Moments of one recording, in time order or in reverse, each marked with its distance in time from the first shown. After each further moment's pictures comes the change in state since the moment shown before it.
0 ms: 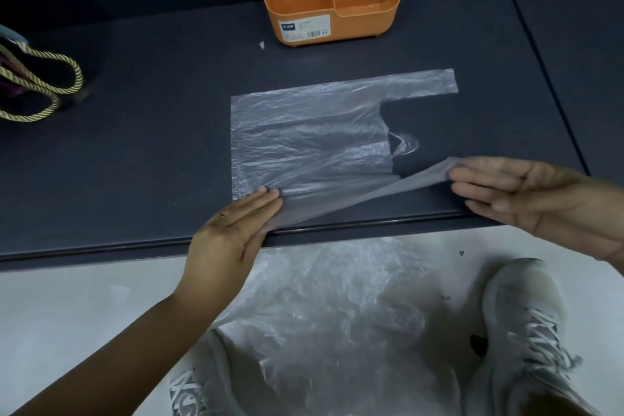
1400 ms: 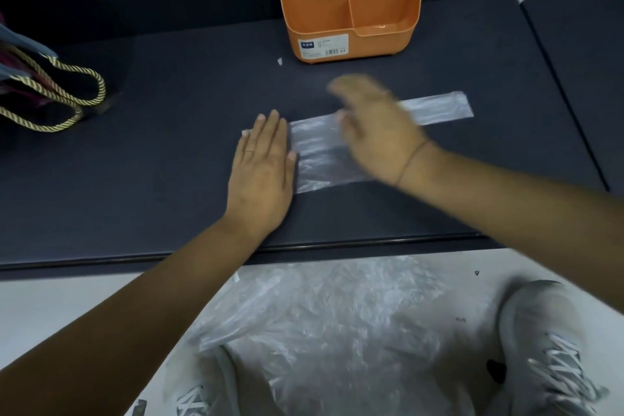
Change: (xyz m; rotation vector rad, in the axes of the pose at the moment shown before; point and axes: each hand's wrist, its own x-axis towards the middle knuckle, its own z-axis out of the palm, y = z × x) left_hand 0.097 -0.016 0.014 0.215 -0.018 -0.213; right_hand 0.137 -0.038 0.140 -1.286 0.310 -0.761
